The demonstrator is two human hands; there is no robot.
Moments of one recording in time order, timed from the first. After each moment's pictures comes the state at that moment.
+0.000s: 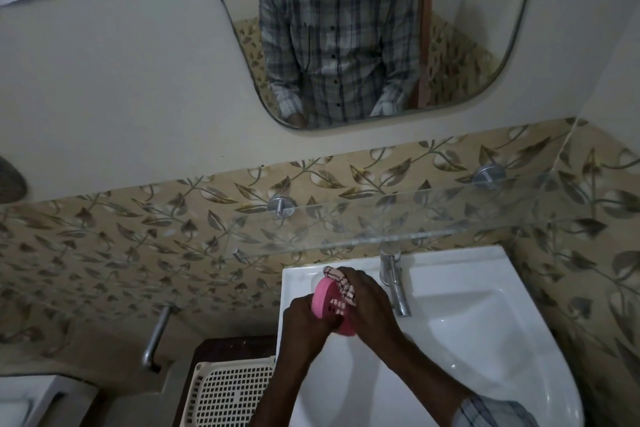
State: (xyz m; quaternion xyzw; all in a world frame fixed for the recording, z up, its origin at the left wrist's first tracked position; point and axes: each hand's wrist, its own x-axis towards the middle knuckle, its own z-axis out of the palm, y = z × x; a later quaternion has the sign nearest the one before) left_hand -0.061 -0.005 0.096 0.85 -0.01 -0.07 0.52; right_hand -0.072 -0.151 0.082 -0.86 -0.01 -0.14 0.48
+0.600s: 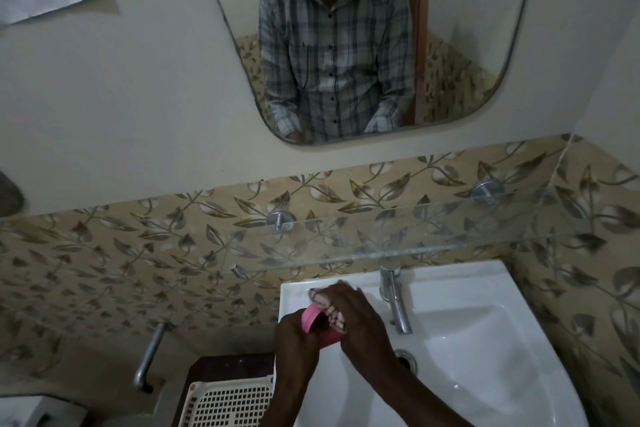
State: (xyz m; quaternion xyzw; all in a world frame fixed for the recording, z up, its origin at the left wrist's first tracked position) left_hand -0.061 -0.005 0.094 0.82 0.01 -0.01 0.57; right_hand -0.075 -0.138 0.078 -0.87 -0.09 -0.27 0.41
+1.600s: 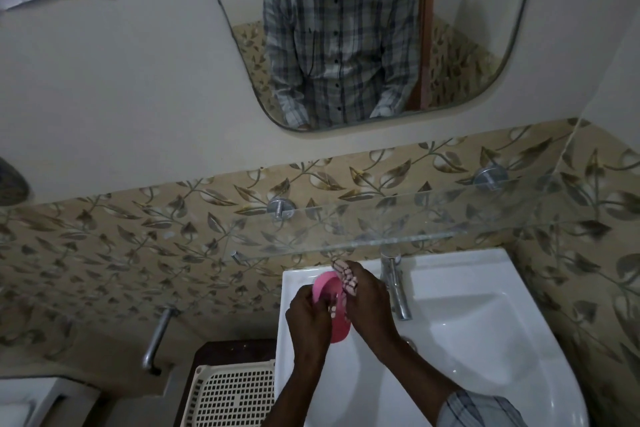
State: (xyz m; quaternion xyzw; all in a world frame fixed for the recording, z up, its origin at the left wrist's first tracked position) left_hand -0.052 -0.034 0.077 0.85 0.08 0.07 0.51; right_hand -0.056 -0.146 0.073 -0.85 0.08 -0.14 0.51
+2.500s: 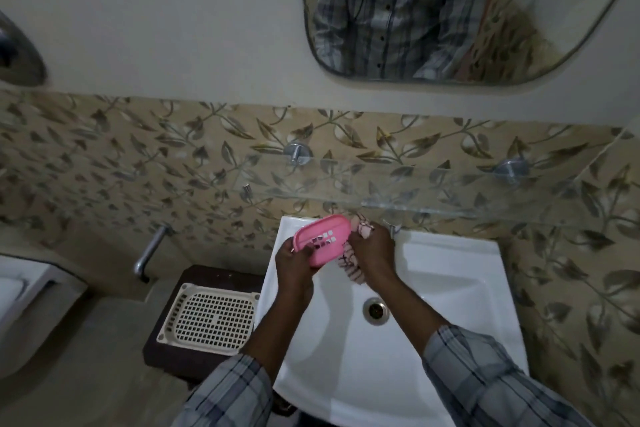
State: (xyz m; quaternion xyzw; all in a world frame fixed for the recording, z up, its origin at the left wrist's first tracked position) left_hand -0.047 -0.028 0.074 0.53 0.25 -0.01 0.81; right_hand -0.032 -0.162 0.088 -0.80 0.23 -0.02 0.56
